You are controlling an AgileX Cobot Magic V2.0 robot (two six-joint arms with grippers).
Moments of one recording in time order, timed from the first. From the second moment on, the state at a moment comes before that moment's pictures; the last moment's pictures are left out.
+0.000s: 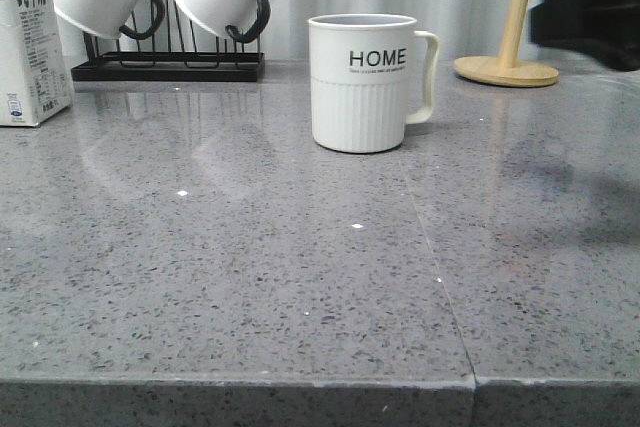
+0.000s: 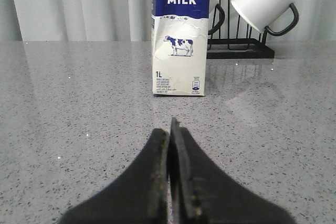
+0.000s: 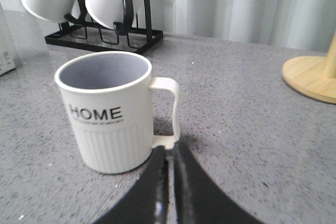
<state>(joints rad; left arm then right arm) -0.05 -0.01 -0.01 -0.07 0.11 0.05 0.37 1.11 -0.33 -0.10 -0.63 0.10</state>
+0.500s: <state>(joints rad) -0.05 -0.01 -0.01 -0.07 0.11 0.05 0.37 0.46 -0.18 -0.10 -0.14 0.10</state>
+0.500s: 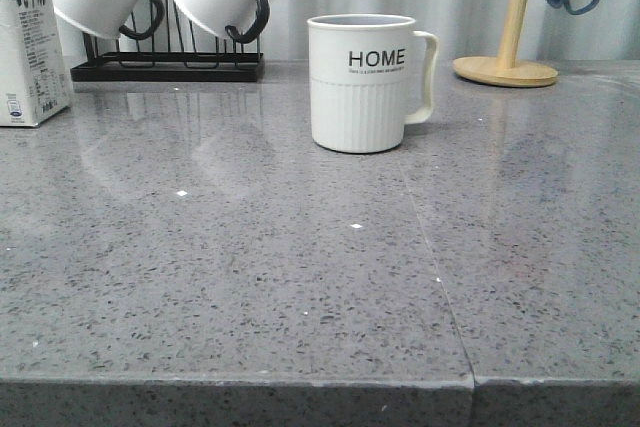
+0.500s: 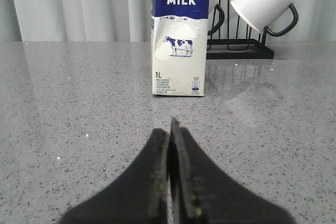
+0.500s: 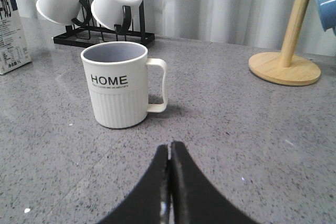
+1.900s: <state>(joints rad) -0.06 0.99 -0.64 -0.09 0.00 0.05 0.37 0.34 -0.18 -0.10 -0.03 0.11</state>
